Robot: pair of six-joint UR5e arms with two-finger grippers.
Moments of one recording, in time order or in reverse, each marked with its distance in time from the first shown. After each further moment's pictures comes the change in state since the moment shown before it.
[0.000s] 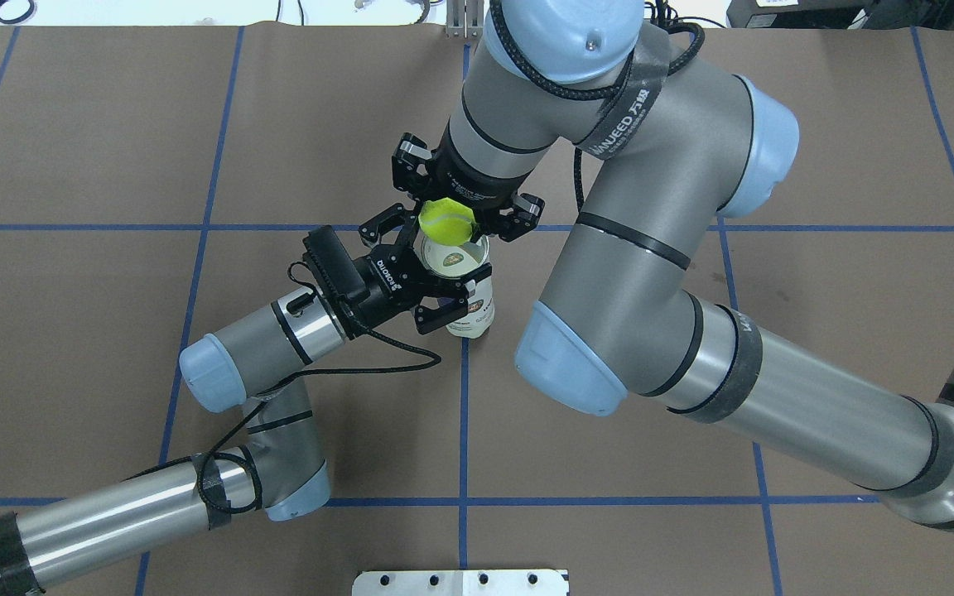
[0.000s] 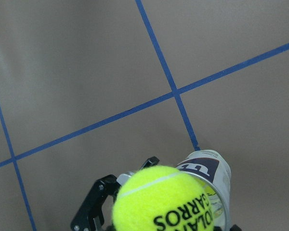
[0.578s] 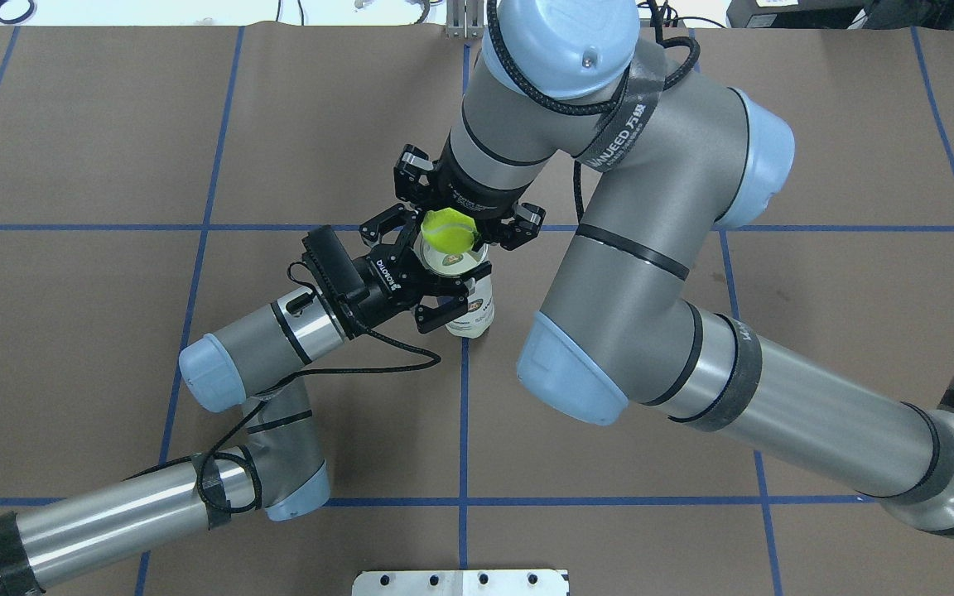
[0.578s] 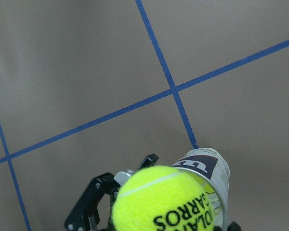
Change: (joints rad) left arm 0.000 0.000 0.000 -0.001 0.000 0.000; right arm -0.008 -0.015 0.009 0.000 -0.003 0.000
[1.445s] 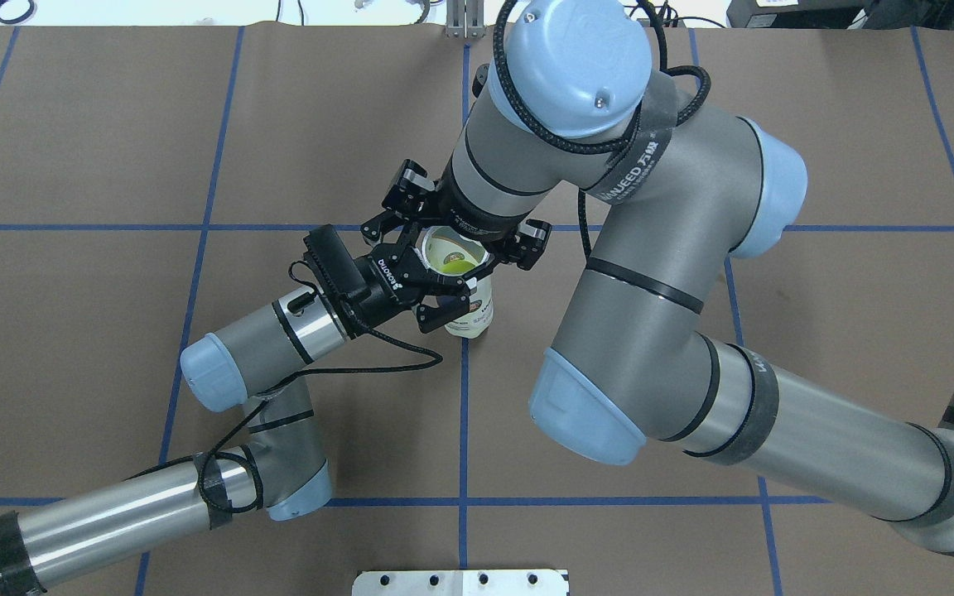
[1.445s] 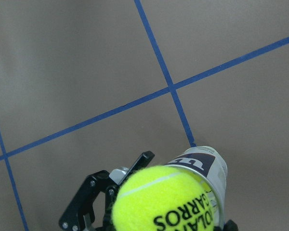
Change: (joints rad) left arm 0.000 -0.003 -0.002 0.001 0.000 -0.001; right arm -0.031 -0.030 0.069 -0.003 -0.038 -0.002
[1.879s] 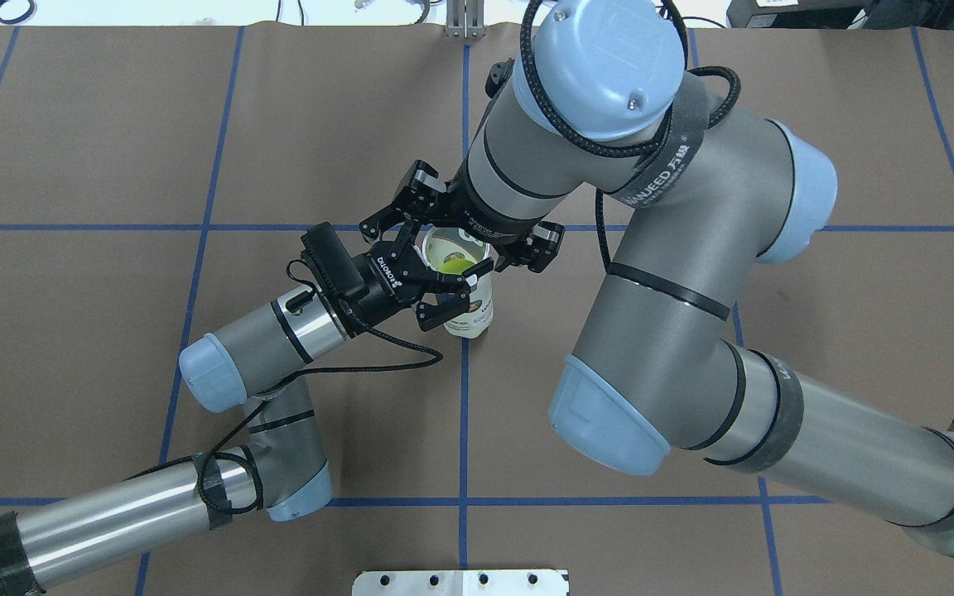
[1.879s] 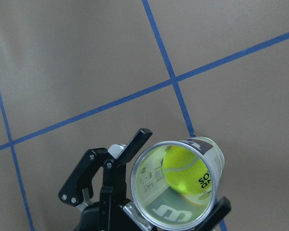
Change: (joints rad) left arm 0.001 0.004 -0.021 0.000 0.019 -0.001; right arm 0.008 -0.023 0.051 -0.016 0.006 0.000
